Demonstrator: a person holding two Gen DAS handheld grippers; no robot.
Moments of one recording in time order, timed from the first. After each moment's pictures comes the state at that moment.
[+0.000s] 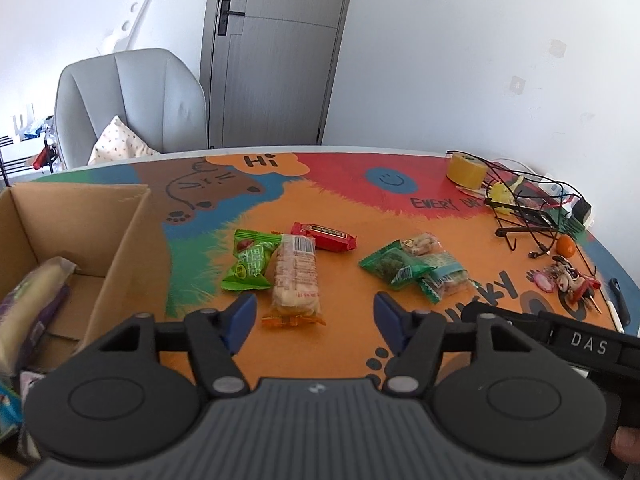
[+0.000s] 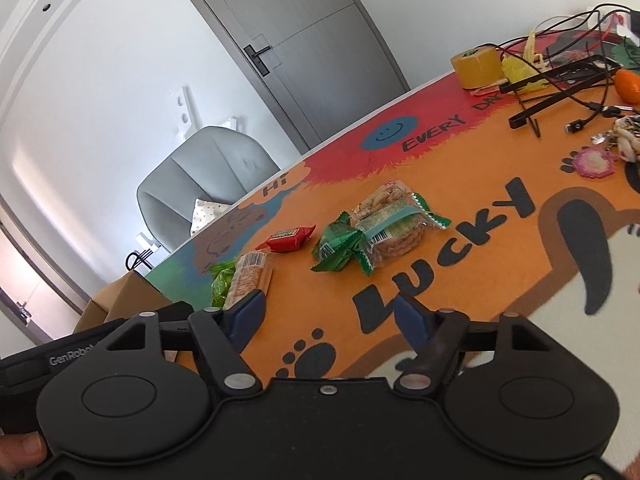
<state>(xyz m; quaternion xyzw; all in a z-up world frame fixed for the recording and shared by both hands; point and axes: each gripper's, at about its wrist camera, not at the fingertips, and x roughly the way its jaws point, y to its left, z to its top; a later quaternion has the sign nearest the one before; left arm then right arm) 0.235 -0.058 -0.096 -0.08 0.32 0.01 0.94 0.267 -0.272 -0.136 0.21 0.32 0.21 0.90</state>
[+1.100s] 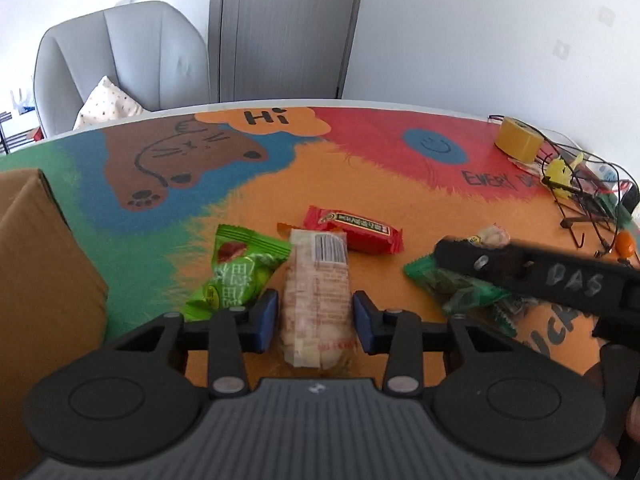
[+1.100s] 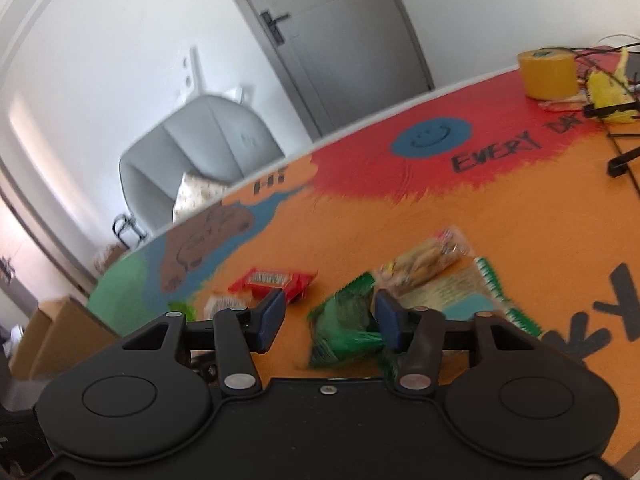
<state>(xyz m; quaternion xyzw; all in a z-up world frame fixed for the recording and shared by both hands) 0.331 -0.054 -0.149 -0.08 0.38 0.03 0.92 0.371 -0.212 -0.149 0.14 0.35 0.24 0.89</state>
